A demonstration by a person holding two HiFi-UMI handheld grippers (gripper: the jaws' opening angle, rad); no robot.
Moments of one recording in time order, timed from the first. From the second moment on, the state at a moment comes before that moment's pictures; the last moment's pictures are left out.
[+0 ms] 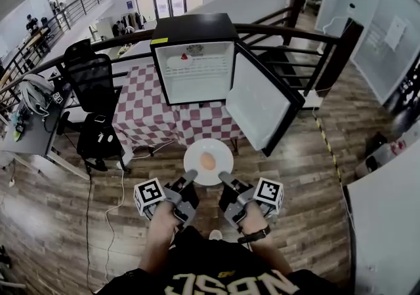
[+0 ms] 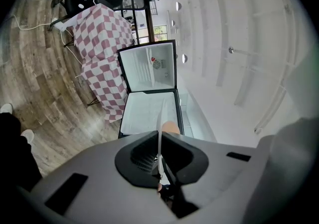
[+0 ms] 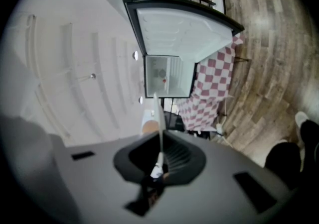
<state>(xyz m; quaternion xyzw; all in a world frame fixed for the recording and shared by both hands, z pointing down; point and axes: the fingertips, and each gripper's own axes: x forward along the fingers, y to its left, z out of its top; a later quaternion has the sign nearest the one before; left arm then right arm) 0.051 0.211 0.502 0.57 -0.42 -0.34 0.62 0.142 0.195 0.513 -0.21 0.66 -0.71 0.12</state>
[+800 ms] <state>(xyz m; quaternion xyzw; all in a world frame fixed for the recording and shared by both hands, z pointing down) 0.018 0.146 0.531 0.53 -0.44 -0.33 0.65 0.111 0.130 0.539 -0.22 0.64 -0.73 0.13</state>
